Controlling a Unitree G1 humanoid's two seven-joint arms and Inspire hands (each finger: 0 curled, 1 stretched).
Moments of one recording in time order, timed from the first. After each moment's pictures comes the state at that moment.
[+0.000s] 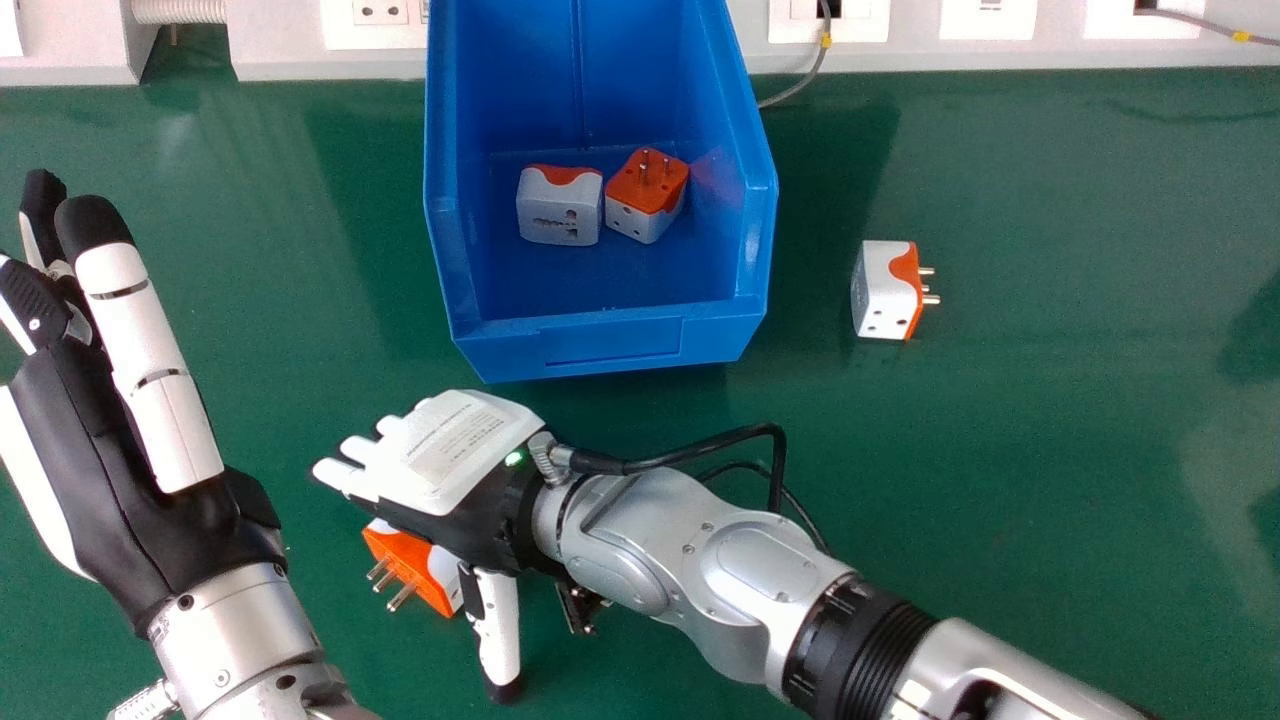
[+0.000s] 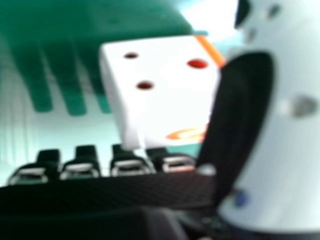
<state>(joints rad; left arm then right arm) 0.26 -0.05 -0.04 -0.44 -0.03 -0.23 0.53 -0.79 0.11 0.92 0.84 -0.99 -0.10 0.16</state>
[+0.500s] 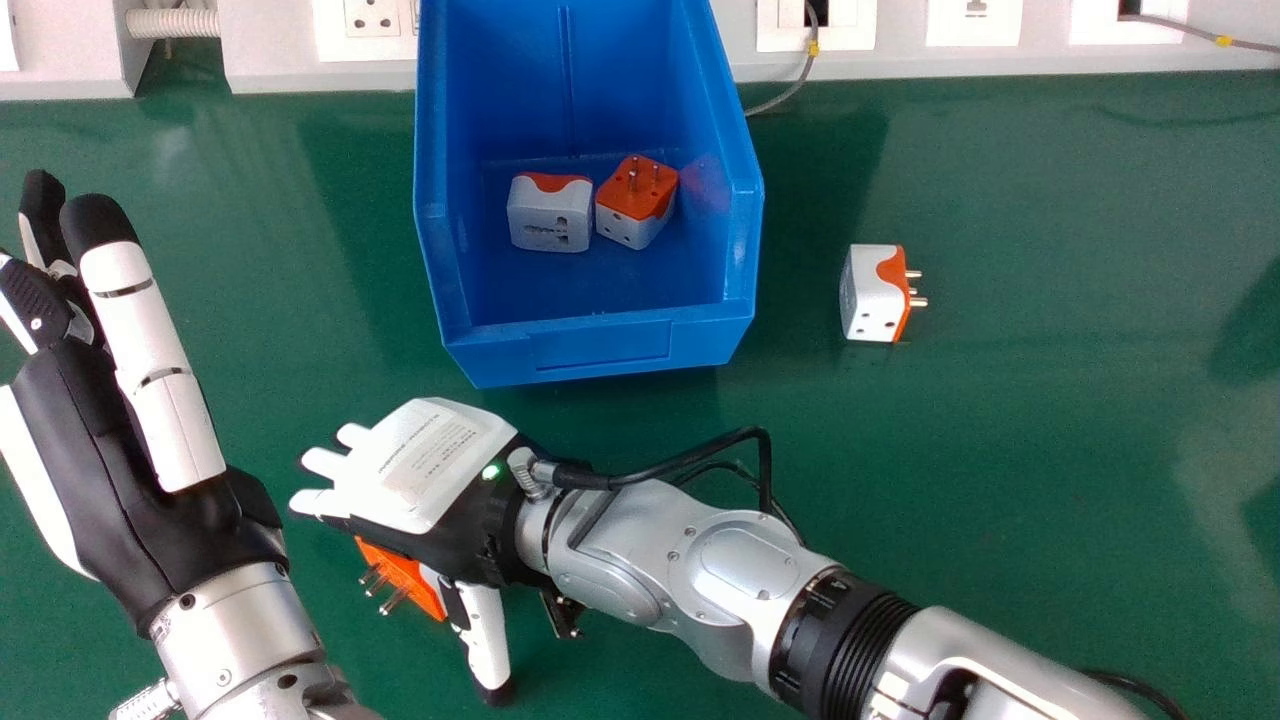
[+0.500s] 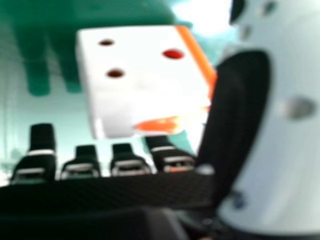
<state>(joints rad) 0.26 -0.05 -0.05 -0.44 -0.03 -0.23 0.53 -0.81 0.13 0.96 0.91 -0.97 -0.14 0.05</state>
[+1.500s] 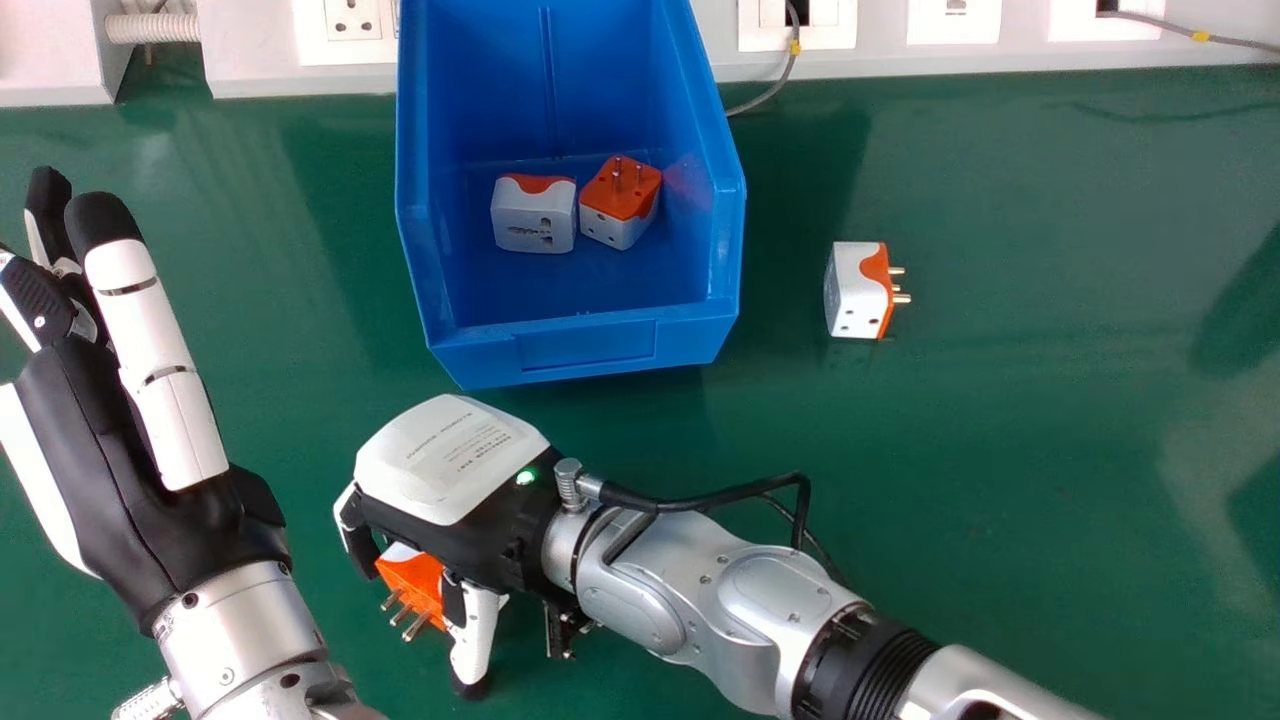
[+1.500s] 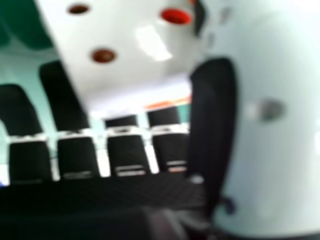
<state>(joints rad) 0.26 -0.05 -0.05 -0.44 -0.03 -0.23 0.53 -0.73 0.10 0.89 0.88 -0.89 -0.18 -0.07</state>
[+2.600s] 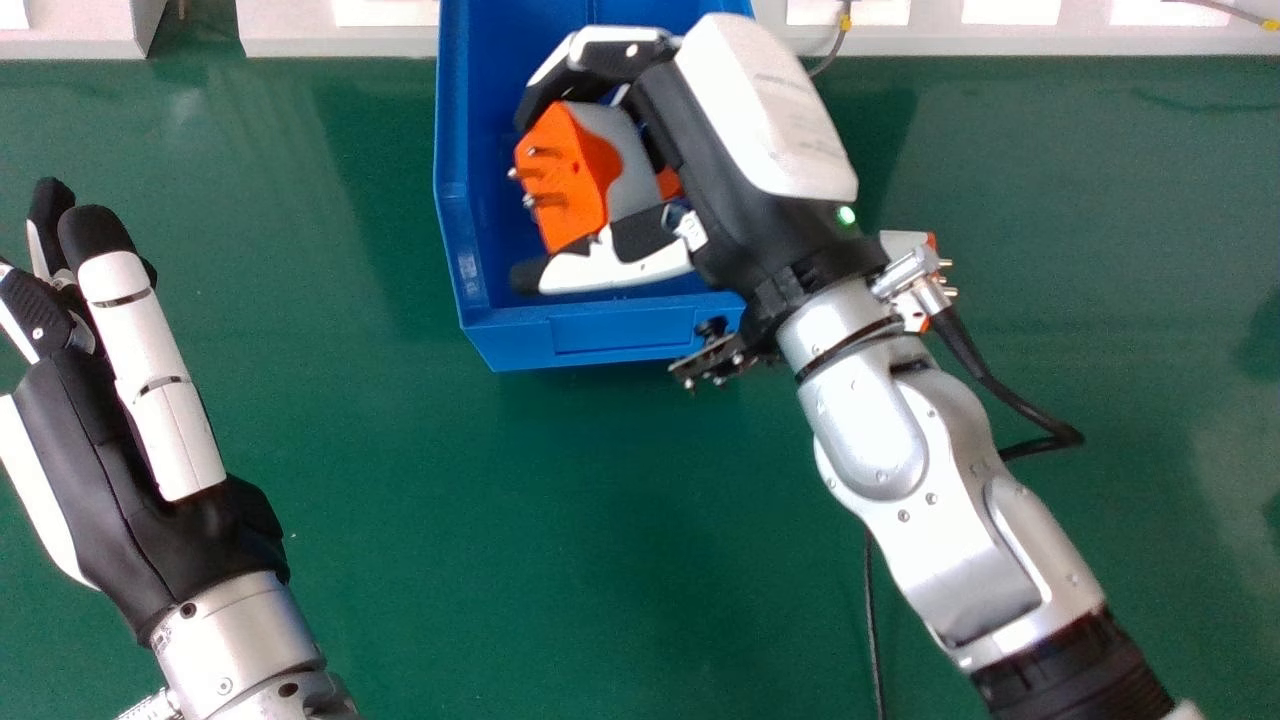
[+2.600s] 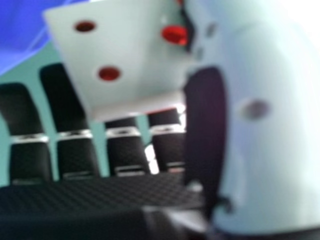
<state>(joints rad) 0.27 -0.05 -0.05 -0.44 -0.03 -0.23 0.54 -0.58 -0.10 0.34 0.22 -0.69 -0.08 -0.18</state>
